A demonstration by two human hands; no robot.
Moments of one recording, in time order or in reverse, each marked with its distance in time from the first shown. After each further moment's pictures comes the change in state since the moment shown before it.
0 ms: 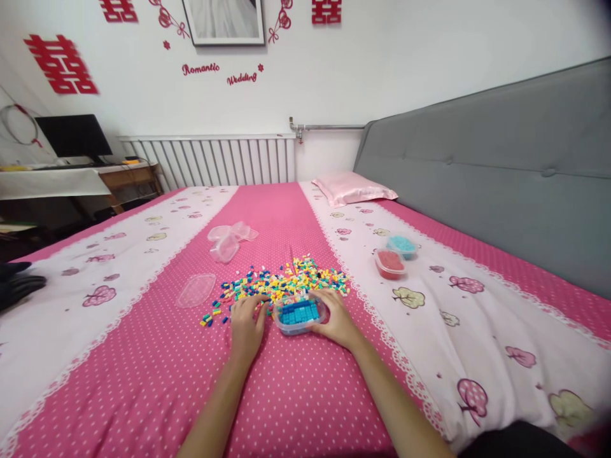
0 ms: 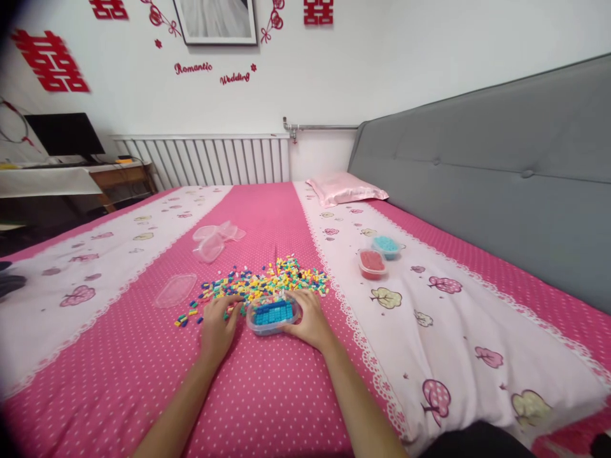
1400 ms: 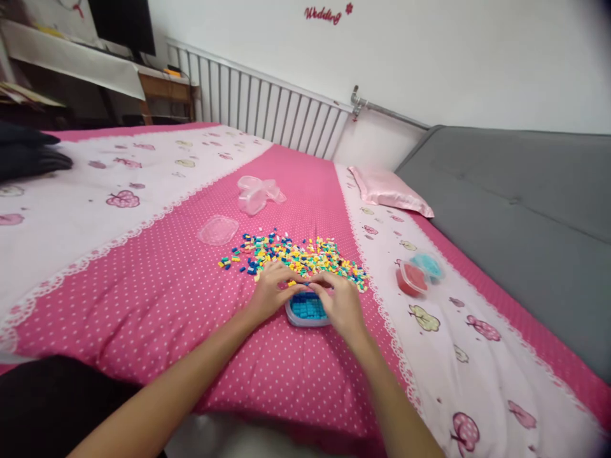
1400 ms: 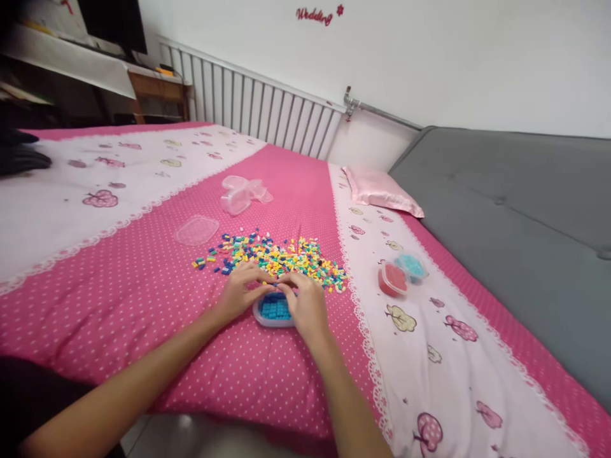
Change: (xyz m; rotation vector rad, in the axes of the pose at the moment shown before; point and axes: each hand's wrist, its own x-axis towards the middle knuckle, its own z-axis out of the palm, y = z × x) left_hand -0.011 0.018 0.002 -0.380 -0.098 0.108; right_hand 0.027 -0.086 -0.001 -0.107 -0.227 0.065
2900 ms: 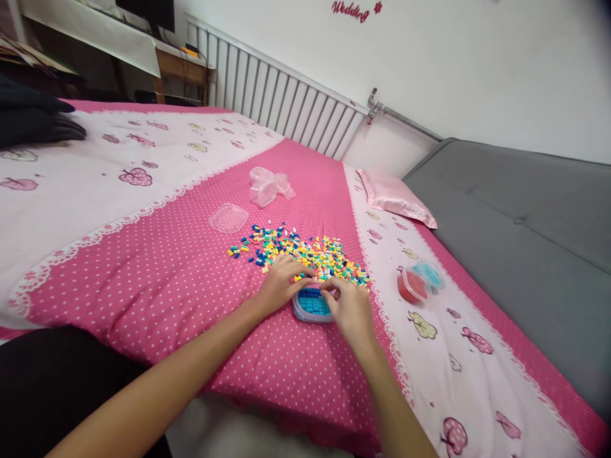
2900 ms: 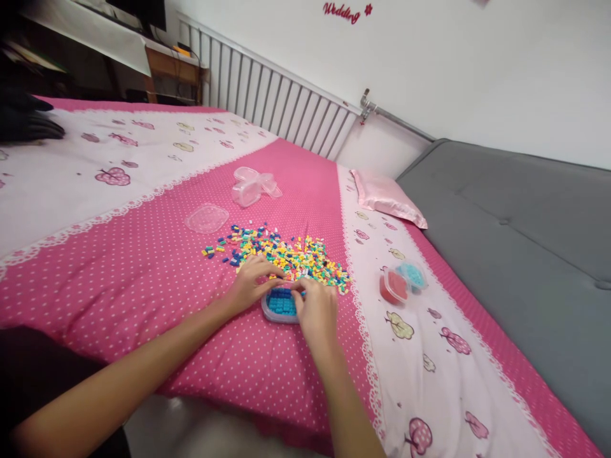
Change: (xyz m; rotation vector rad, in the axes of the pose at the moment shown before) left_hand -0.003 0.001 0.002 0.032 -0.018 0.030; right_hand -0.012 -0.021 -0.006 -0.323 0.013 0.132
